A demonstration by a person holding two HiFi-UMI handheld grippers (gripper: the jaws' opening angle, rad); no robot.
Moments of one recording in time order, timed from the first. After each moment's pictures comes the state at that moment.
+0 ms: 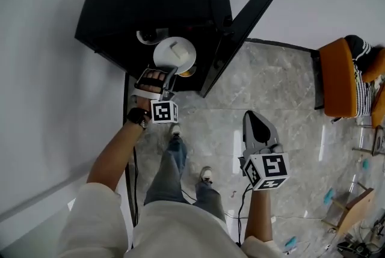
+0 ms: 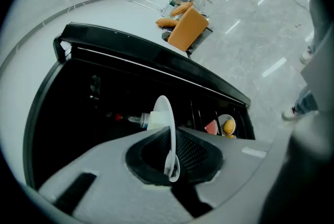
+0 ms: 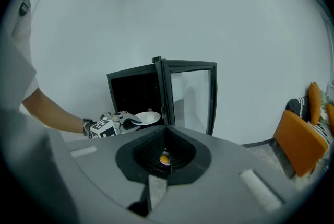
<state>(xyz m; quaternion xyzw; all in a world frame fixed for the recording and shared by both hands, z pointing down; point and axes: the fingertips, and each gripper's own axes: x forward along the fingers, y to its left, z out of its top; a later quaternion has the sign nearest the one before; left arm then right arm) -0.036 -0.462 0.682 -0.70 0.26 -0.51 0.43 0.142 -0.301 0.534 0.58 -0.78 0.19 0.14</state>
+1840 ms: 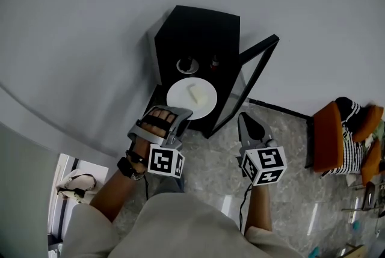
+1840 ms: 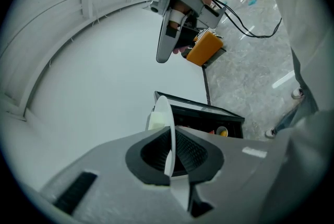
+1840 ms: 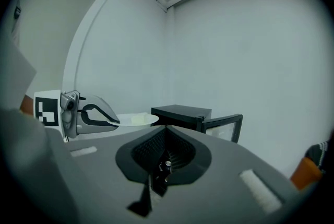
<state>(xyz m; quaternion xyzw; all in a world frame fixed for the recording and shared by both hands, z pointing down) -0.036 -0.140 0.392 -0.69 0.34 -0.47 0.44 0.089 -0.151 0.348 0.47 -0.88 0.03 0.09</state>
